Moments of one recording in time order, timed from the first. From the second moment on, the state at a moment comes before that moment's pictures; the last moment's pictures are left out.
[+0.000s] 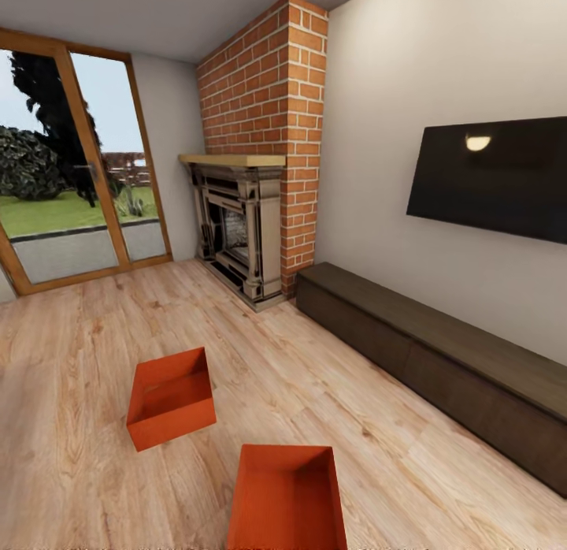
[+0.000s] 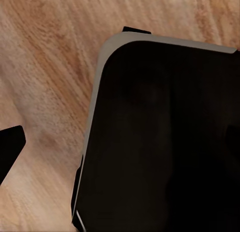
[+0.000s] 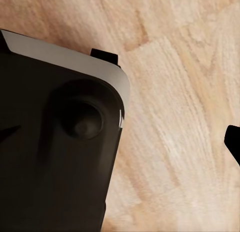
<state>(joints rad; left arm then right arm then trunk) 0.01 0.02 0.03 -0.03 0.18 -0.18 0.01 -0.10 -0.02 0.60 0.02 -0.35 -0.12 -0.08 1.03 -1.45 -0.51</state>
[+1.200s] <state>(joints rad) 0.01 0.02 0.03 -0.03 0.18 -0.18 0.01 -0.10 -0.02 0.60 0.02 -0.35 -0.13 -0.08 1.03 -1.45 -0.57</state>
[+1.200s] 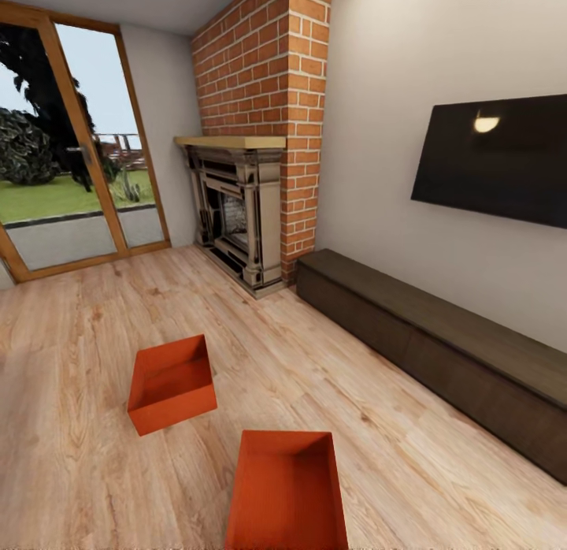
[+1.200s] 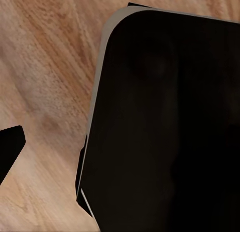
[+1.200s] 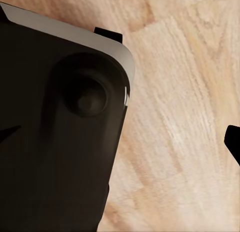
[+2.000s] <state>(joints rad) 0.01 0.02 0.03 -0.03 0.18 -0.18 0.01 -0.10 -0.02 0.60 0.02 -0.35 -0.13 -0.08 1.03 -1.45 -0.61</state>
